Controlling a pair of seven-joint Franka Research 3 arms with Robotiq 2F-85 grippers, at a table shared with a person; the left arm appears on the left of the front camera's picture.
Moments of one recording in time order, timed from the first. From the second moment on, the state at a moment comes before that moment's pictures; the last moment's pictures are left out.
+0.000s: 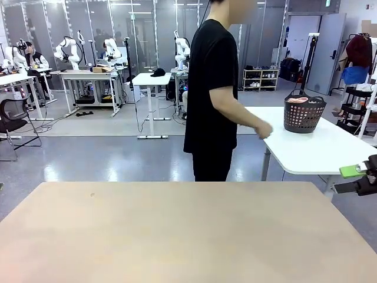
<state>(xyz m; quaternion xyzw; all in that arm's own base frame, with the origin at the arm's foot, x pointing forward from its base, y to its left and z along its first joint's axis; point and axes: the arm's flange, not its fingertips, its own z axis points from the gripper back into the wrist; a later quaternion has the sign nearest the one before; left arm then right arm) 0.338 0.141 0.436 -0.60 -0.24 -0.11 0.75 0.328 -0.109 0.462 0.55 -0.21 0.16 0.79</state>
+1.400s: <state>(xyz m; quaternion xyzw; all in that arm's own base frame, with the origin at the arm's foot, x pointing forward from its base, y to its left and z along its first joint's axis) 0.336 0.141 0.437 -0.60 -0.24 -0.11 0.75 0.325 -0.111 0.463 0.54 -0.21 0.16 0.80</state>
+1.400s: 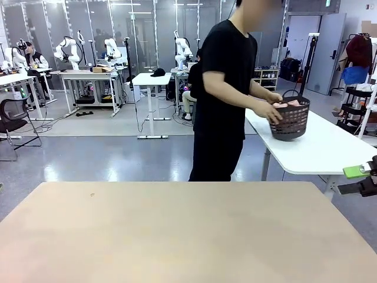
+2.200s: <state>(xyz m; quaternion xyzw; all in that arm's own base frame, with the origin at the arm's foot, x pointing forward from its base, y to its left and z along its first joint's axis) 0.336 0.141 0.437 -0.60 -0.24 -0.11 0.75 0.325 -0.111 0.463 0.55 -0.21 0.16 0.80</state>
